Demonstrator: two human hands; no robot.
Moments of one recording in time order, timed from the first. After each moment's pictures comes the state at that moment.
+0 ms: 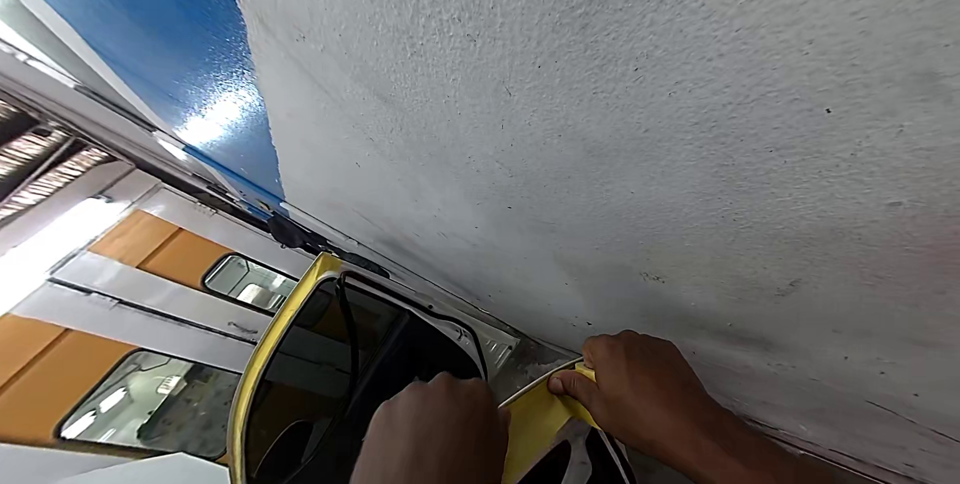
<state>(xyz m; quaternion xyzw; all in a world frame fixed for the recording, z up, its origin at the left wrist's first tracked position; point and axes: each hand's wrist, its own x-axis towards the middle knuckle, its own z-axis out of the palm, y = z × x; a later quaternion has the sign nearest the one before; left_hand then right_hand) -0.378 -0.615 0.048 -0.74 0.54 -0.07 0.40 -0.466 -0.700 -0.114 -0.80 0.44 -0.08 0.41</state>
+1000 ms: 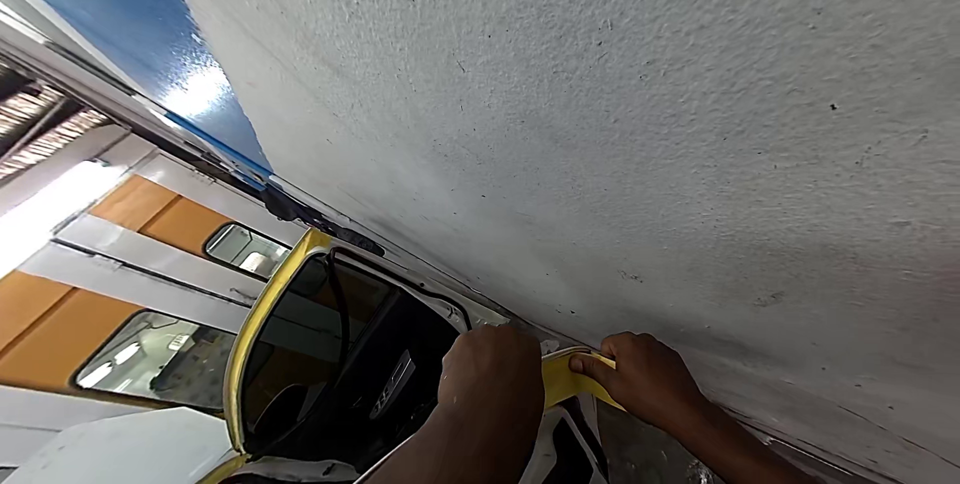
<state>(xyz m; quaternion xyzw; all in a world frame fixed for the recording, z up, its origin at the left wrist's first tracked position) -0.413 -0.687 -0.021 -0.71 0.48 0.00 0.51 -0.463 -0.737 -0.236 -0.74 0.45 -0.11 0.48</state>
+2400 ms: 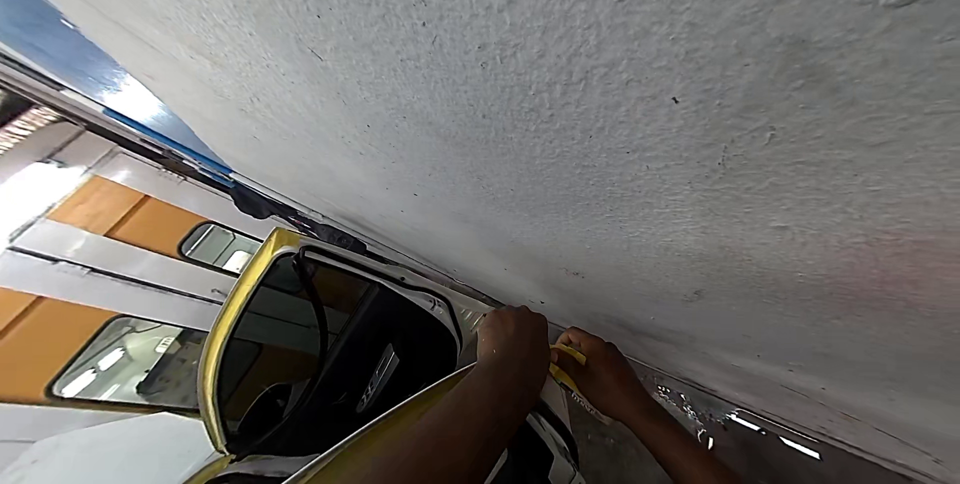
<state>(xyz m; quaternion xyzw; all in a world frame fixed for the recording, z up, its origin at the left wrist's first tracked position) -0.412 -0.745 -0.129 -0.71 0.50 0.04 0.50 -0.437 -0.740 -0.340 -0.64 0.39 -0.26 0.61</state>
